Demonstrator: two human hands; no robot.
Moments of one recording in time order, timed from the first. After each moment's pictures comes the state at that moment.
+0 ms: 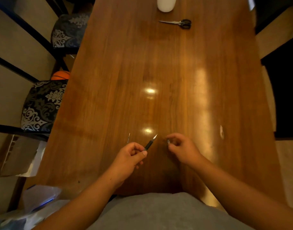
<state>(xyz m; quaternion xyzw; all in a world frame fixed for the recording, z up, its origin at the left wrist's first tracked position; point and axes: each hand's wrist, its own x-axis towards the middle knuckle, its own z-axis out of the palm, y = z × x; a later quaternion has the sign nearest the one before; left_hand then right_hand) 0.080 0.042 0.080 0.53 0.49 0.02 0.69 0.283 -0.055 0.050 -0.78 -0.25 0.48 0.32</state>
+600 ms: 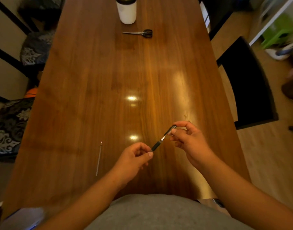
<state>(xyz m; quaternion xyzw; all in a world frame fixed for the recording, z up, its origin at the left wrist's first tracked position) 0.167 -0.014 0.103 0.59 0.39 0.00 0.71 0.348 -0.118 0.121 -0.65 -0.07 0.45 0.61</state>
